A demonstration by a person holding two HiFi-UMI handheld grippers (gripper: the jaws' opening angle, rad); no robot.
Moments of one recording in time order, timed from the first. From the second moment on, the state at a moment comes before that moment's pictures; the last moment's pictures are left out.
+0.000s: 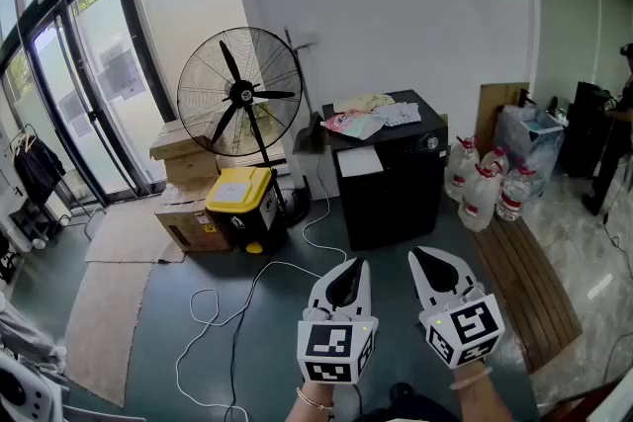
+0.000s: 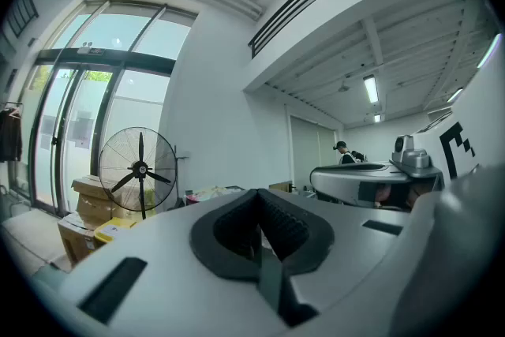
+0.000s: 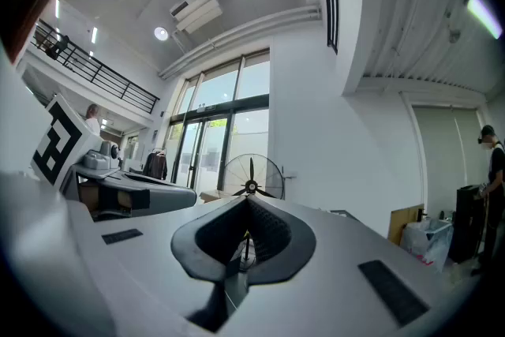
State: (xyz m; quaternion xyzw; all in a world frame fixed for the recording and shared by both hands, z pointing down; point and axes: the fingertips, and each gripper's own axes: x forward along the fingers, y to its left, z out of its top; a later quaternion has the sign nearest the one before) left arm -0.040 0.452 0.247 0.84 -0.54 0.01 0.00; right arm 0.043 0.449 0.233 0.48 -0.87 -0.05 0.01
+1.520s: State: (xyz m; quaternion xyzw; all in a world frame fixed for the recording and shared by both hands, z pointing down) left arm 0.044 0.299 0.283 0.82 -0.57 0.06 0.02; right arm 0.120 0.283 0.269 0.44 -0.90 -0.03 0.01
